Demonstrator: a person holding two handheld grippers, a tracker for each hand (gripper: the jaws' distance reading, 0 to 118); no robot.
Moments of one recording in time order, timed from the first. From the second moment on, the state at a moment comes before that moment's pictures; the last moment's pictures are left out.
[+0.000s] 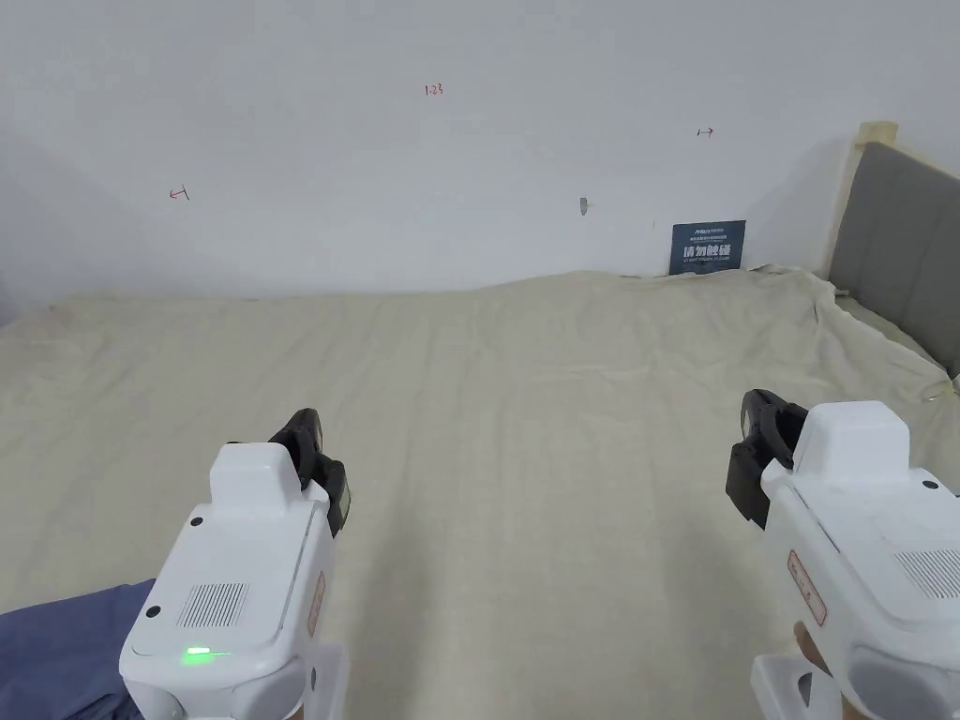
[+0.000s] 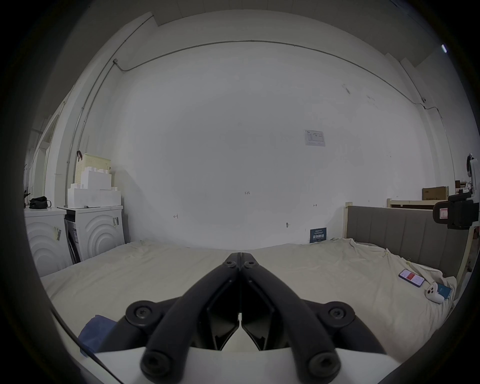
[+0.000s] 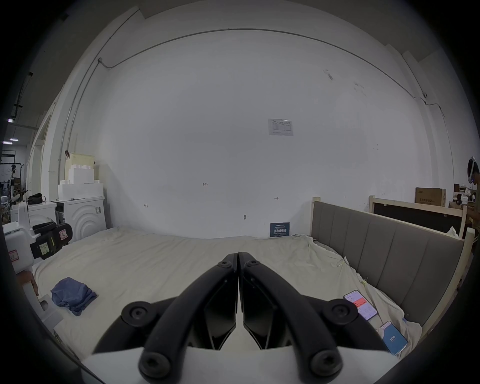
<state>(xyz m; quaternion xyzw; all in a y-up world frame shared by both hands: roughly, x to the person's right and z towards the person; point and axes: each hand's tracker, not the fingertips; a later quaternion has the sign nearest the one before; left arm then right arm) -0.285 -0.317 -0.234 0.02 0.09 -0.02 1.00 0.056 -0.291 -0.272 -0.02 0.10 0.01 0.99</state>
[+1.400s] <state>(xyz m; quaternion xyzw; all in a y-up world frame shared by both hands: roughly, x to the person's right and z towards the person) -0.298 -0.319 -0.232 0.03 0.11 -0.01 0.99 0.050 -0.289 -0.270 -0.01 0.10 0.00 1.00</state>
